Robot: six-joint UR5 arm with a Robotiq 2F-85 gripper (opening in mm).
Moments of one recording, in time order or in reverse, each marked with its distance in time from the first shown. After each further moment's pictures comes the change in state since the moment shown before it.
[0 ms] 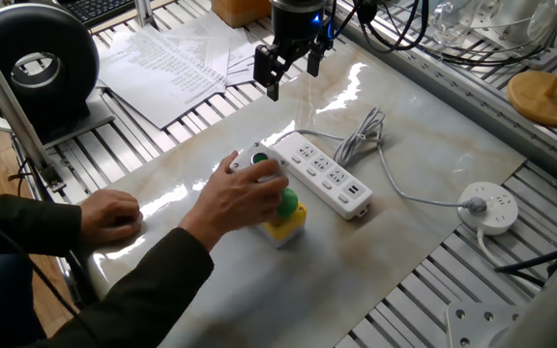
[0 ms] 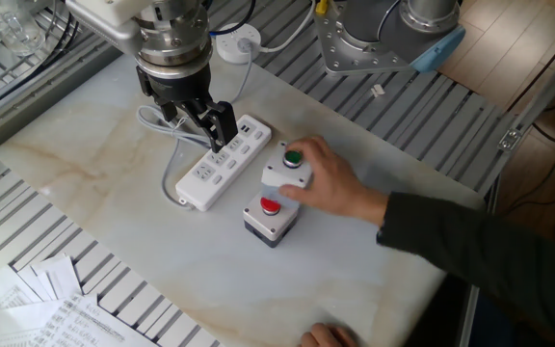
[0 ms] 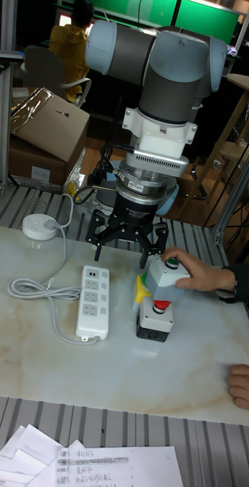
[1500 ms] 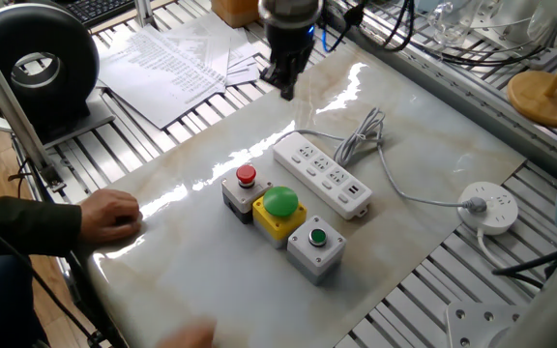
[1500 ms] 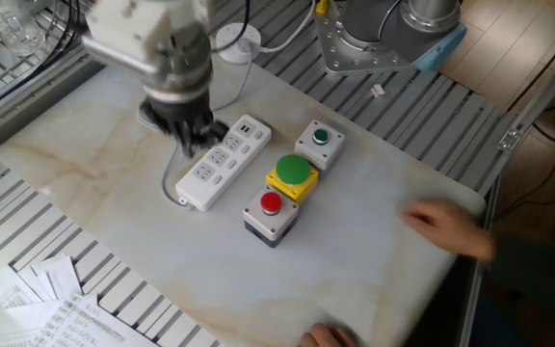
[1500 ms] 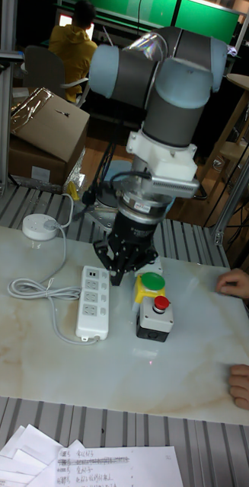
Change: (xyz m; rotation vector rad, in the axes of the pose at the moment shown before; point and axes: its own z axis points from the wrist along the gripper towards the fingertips) arm -0.023 0.005 0.035 0.039 -0.045 -0.265
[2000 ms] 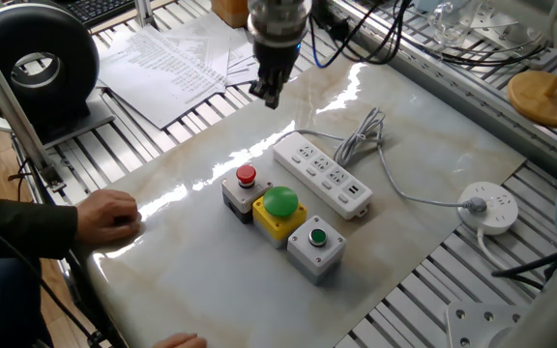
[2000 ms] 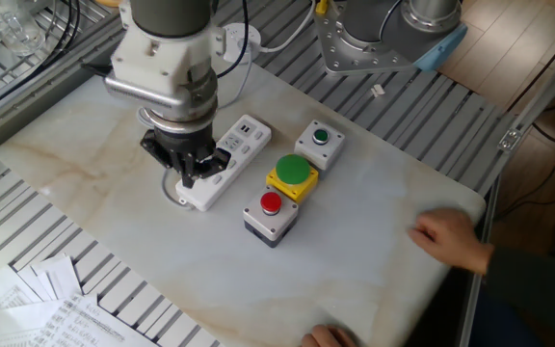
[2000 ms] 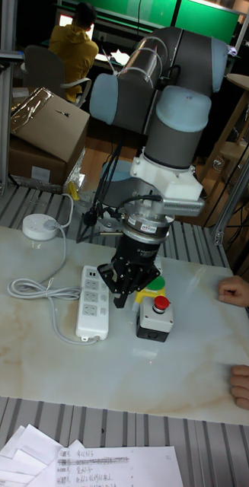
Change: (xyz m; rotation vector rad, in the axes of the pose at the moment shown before) arm -0.022 0.008 0.028 0.022 -0.065 -0.135
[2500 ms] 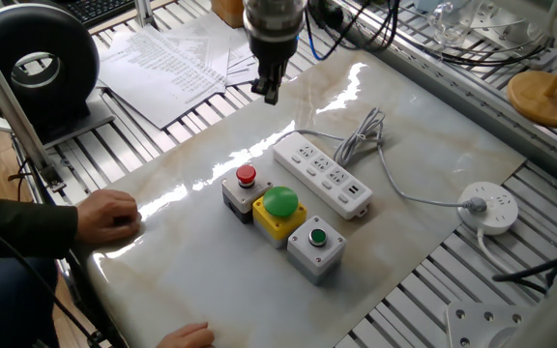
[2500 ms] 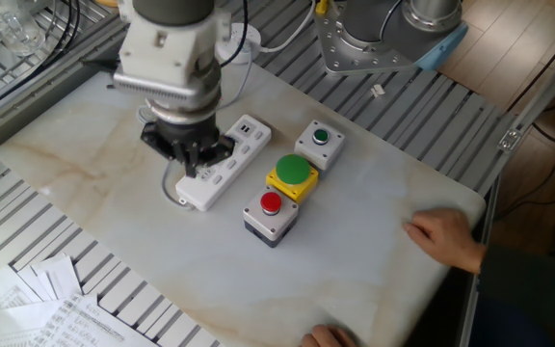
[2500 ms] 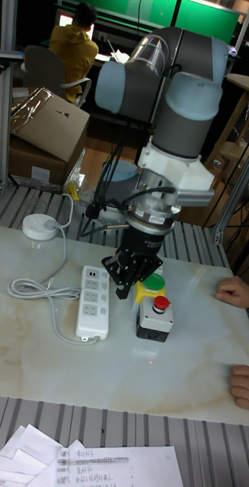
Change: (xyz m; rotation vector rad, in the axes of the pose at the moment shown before) arm 0.010 0.006 -0.035 0.005 0.053 -0.114
